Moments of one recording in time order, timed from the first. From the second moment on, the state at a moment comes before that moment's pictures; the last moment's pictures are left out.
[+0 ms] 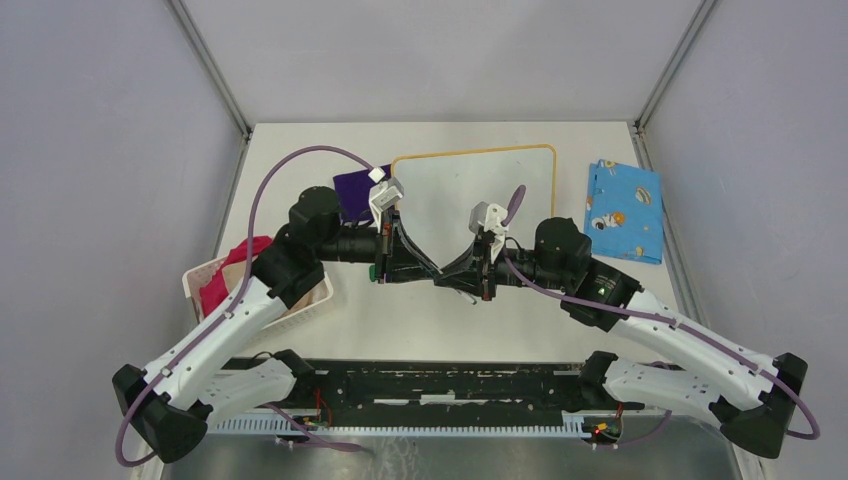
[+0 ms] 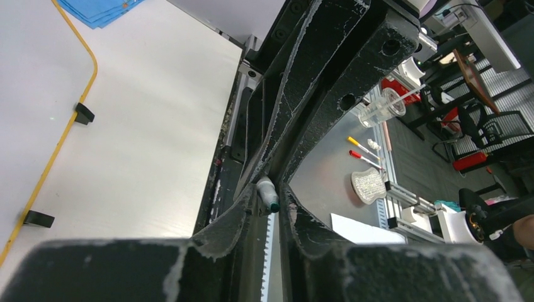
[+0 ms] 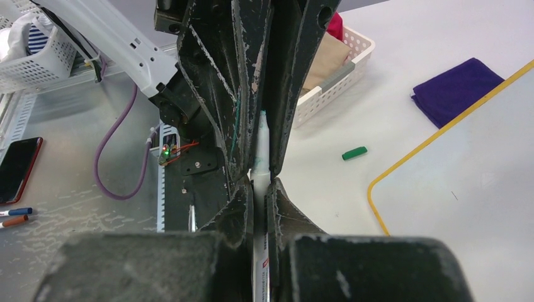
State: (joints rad) left arm -0.66 0.99 0.98 -0.19 0.90 -0.44; right arm 0.91 0.94 0.90 -0.10 -0.47 0.08
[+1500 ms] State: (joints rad) left arm -0.68 0.82 0.96 -0.12 0.61 -0.43; right arm 0.91 0.75 0.85 -0.07 -0.37 0.14
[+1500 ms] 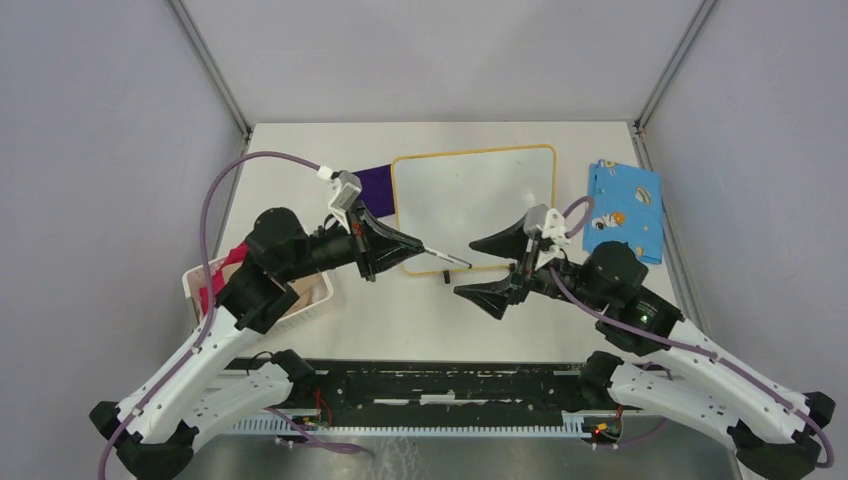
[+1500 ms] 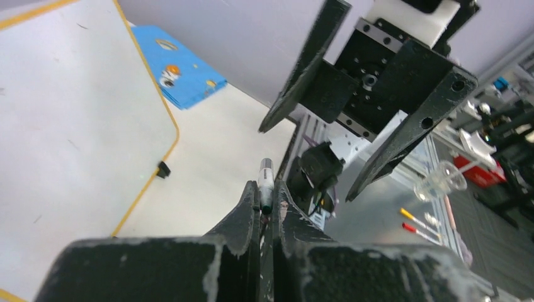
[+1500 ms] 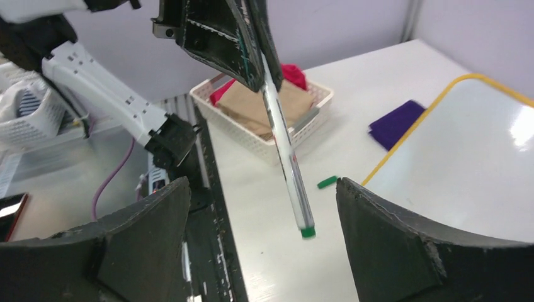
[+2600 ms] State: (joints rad) left arm -0.68 0.65 0.97 0.17 0.23 -0.76; right arm 0.91 0.78 0.78 0.12 0.02 0.31
